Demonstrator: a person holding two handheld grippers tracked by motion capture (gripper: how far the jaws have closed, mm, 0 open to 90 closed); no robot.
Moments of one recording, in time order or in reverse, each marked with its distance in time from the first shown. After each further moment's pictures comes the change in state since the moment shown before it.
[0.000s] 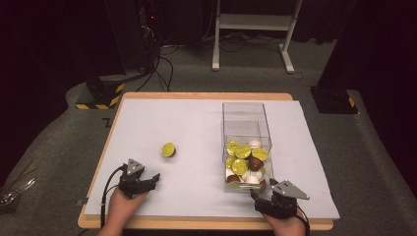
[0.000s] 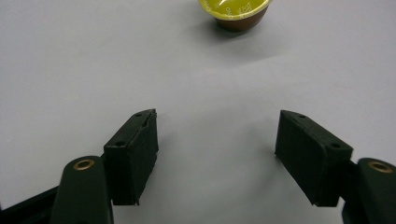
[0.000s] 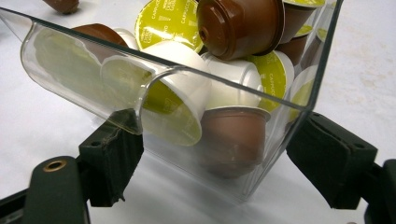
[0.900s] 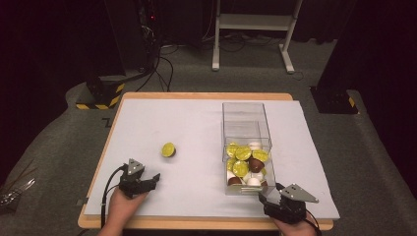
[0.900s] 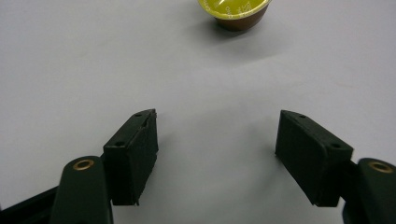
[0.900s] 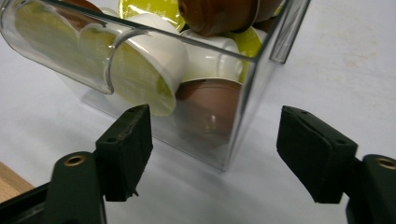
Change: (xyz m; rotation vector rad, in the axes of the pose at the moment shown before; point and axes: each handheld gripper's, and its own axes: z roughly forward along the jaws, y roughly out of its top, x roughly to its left) left arm -0.001 0.000 0.001 0.002 0.004 0.007; right arm -0.016 -0.010 -0.014 0.045 0.012 -0.026
